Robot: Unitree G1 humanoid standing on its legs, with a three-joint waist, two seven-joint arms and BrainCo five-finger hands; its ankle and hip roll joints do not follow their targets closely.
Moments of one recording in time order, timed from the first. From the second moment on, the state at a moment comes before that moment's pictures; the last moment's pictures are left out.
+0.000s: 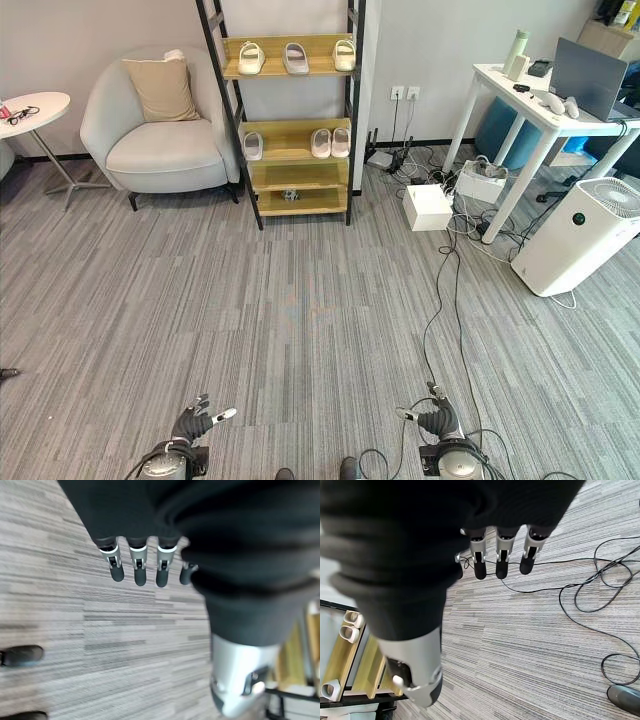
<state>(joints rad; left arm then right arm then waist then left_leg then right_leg) 0.04 0.22 -0.22 0.81 -0.30 -0.08 0.18 0.10 -0.34 0.14 0.69 0.11 -0.11 -0.19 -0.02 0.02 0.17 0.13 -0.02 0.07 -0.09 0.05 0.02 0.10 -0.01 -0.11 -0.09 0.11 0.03</state>
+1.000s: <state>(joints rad) 0.07 0.21 -0.23 0.75 -0.34 -0.08 0.17 0.13 -0.33 0.14 0.70 0.14 -0.12 -0.20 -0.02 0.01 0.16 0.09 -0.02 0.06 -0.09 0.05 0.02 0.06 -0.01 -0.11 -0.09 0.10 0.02</state>
